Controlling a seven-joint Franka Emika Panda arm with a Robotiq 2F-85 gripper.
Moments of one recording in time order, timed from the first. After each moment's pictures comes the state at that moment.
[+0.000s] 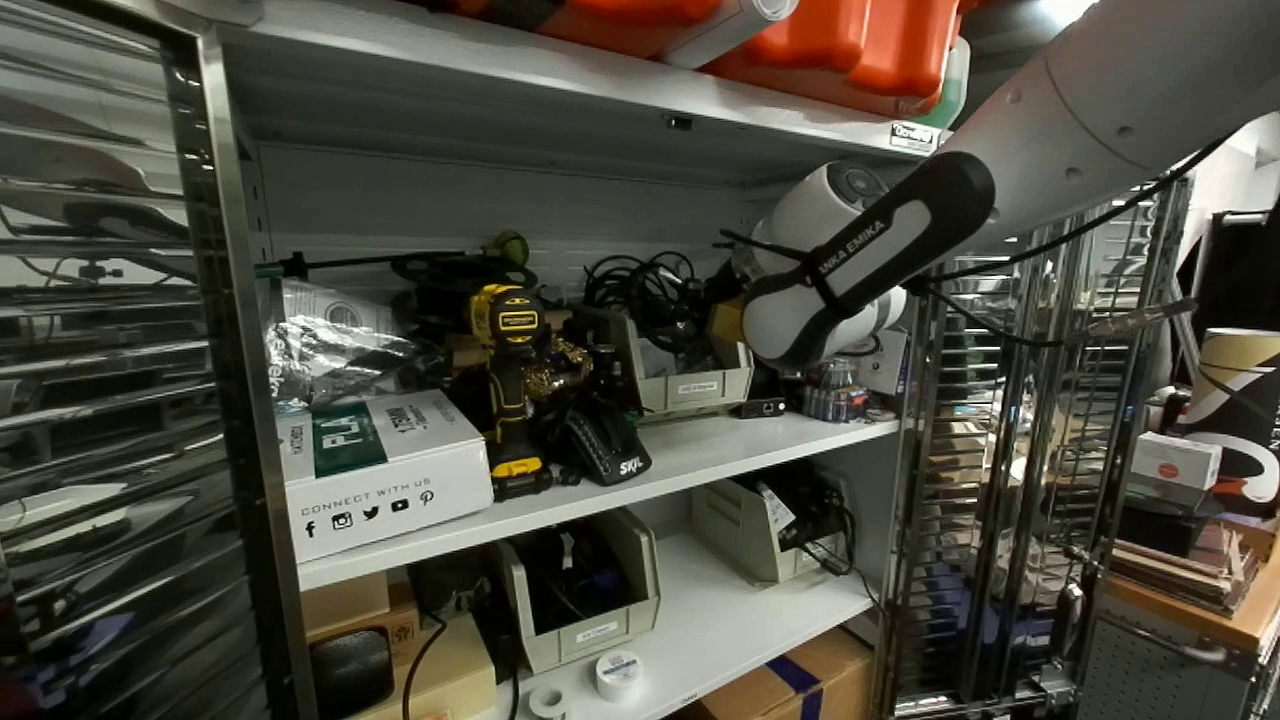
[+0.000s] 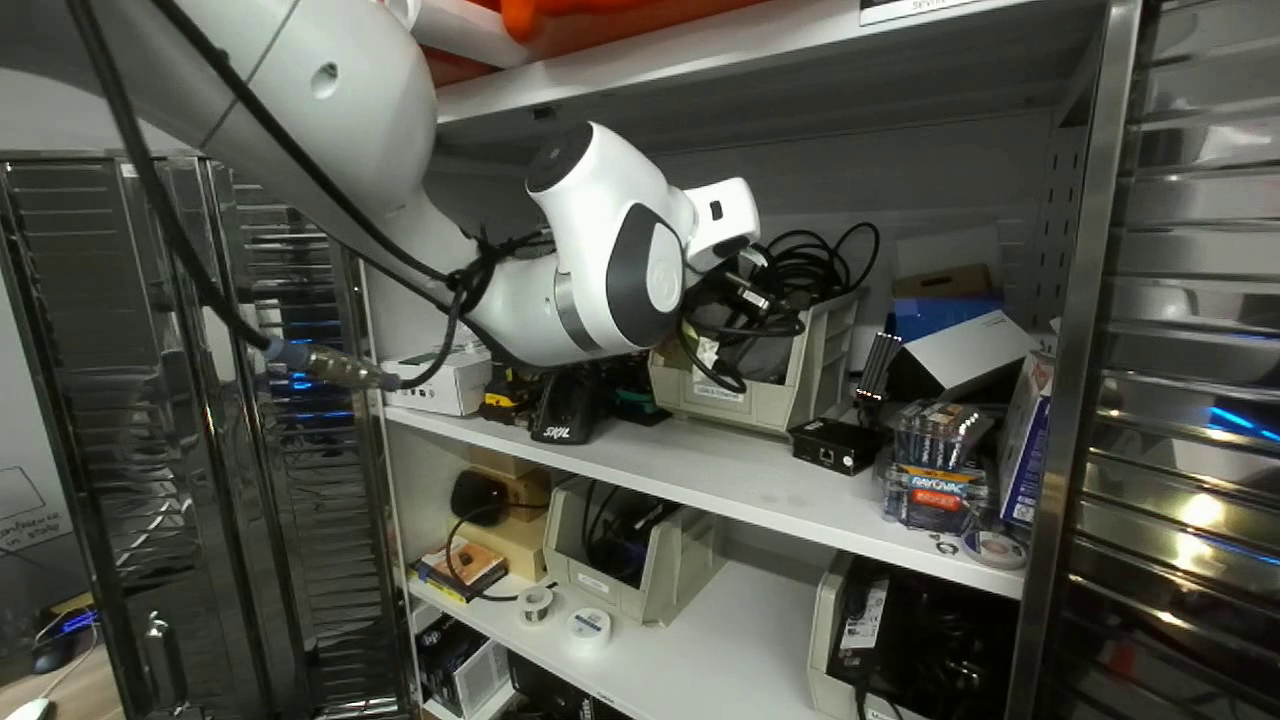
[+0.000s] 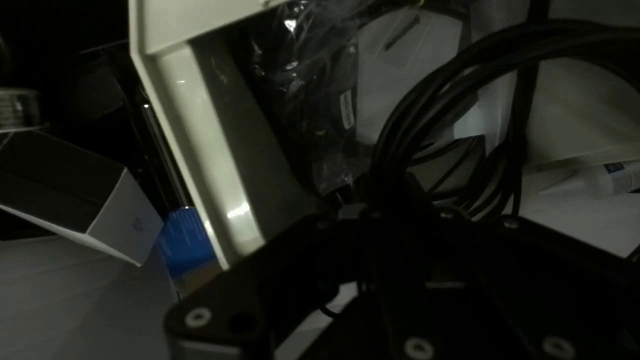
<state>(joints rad) 0.25 0.41 -0.33 -1.73 -0.18 3.23 0.57</state>
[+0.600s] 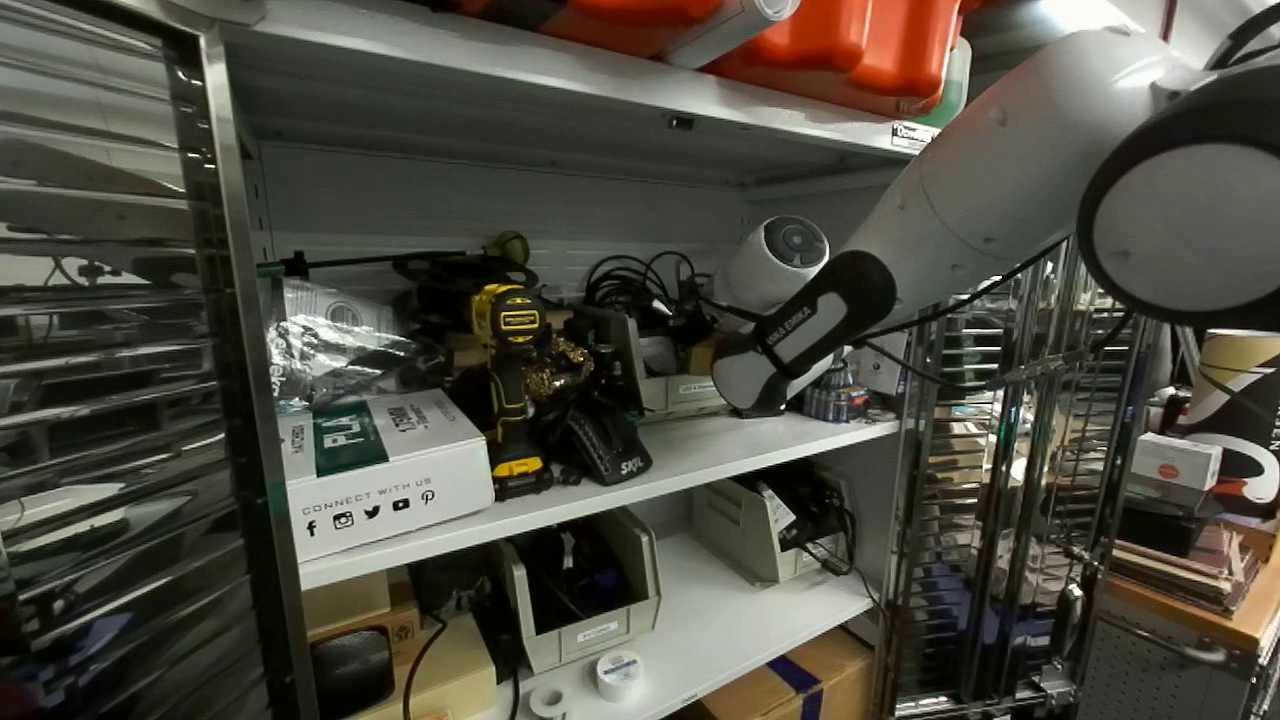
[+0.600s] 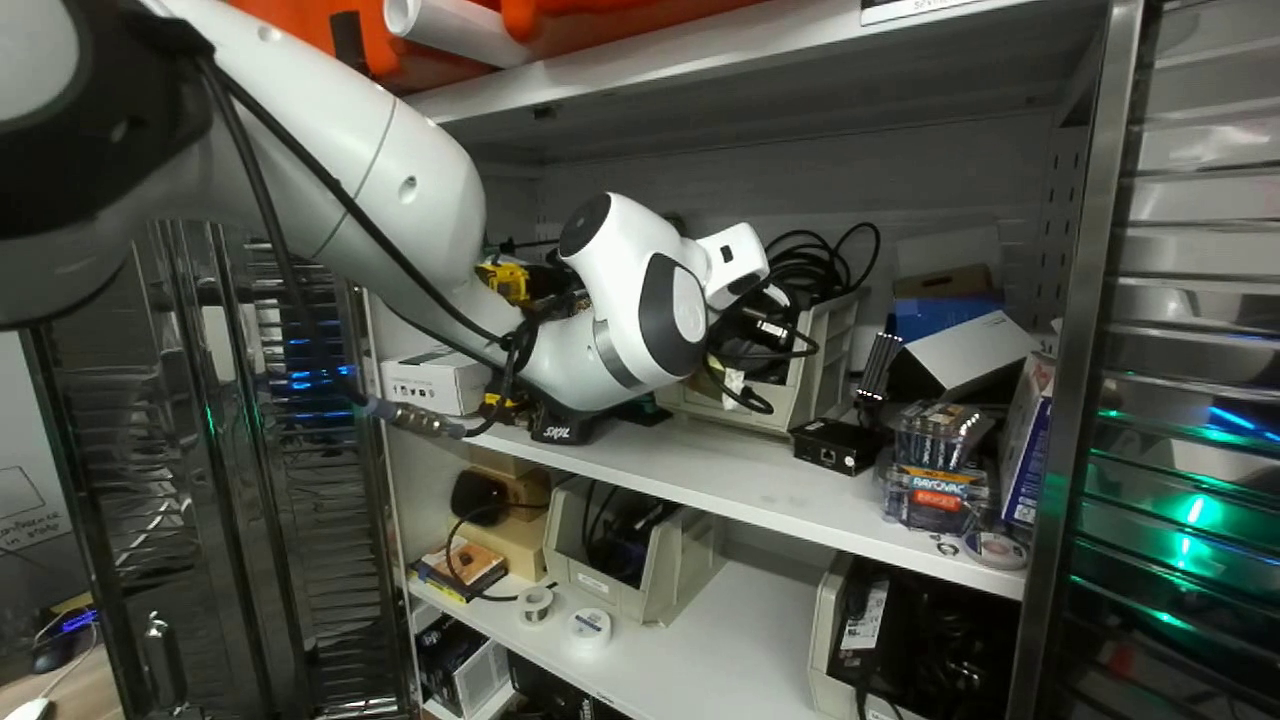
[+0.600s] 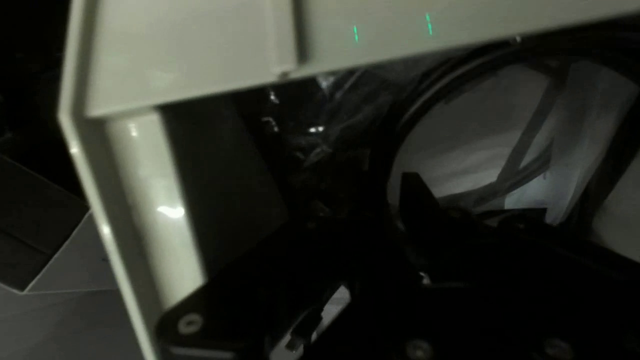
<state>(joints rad) 0.39 0.66 -0.55 -1.53 -0.18 3.20 0.62</state>
